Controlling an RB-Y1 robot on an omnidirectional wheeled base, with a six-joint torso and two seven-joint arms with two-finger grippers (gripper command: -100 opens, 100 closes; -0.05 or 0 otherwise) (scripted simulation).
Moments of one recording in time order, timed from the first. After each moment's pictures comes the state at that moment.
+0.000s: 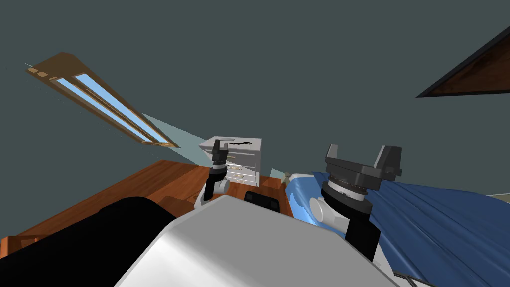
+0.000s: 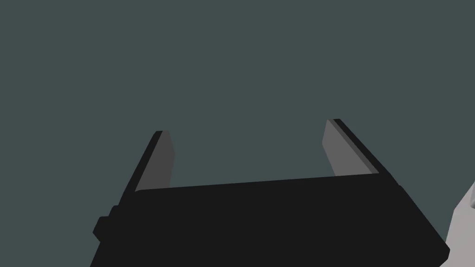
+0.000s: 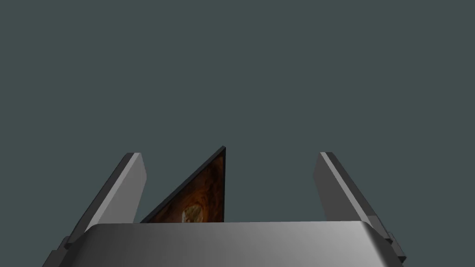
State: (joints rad) left arm 0.52 0.02 0.06 -2.24 0.05 -0.58 -0.08; right arm 0.45 -0.05 -0.03 -2.32 -0.09 -0.63 -0.13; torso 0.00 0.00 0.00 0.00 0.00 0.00
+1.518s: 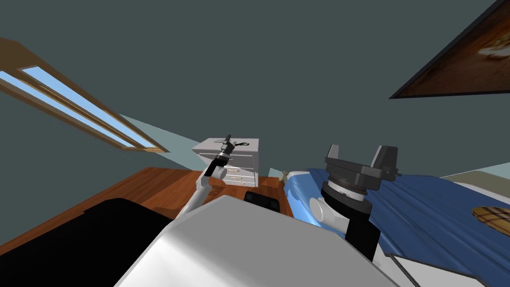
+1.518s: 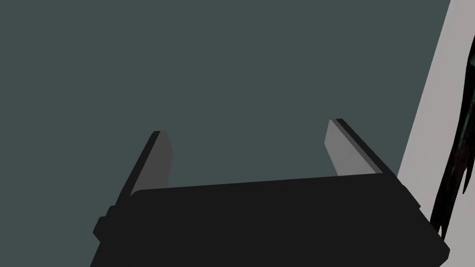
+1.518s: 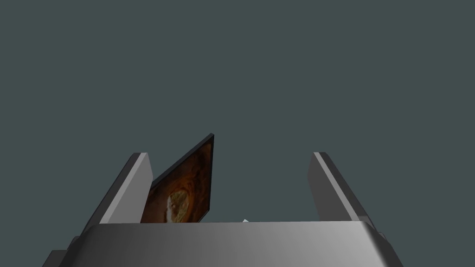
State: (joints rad) left arm 0.27 0.39 0.09 -2.10 0.28 -0.19 0.05; right arm 0.45 -0.05 -0.03 -2.32 -0.09 -0.63 -0.13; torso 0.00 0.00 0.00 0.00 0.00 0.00
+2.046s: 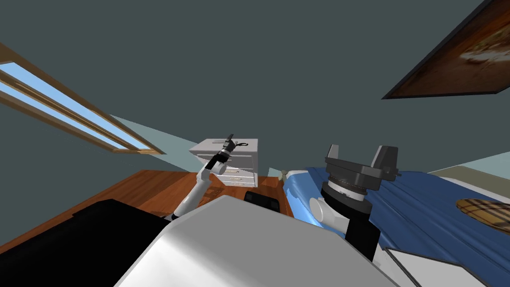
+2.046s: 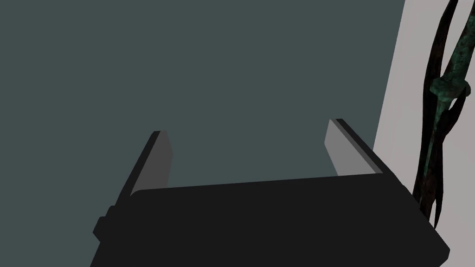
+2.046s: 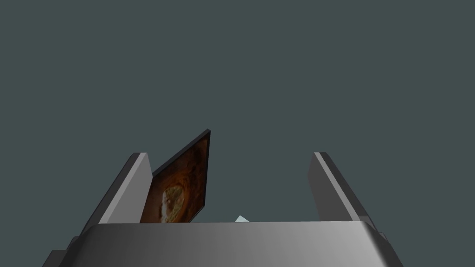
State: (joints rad) left arm 0.19 0.48 0.09 -2.06 0.36 -0.04 0.09; right arm 0.45 -0.05 -0.03 -2.32 -0.09 -0.63 -0.13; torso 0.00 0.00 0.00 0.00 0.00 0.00
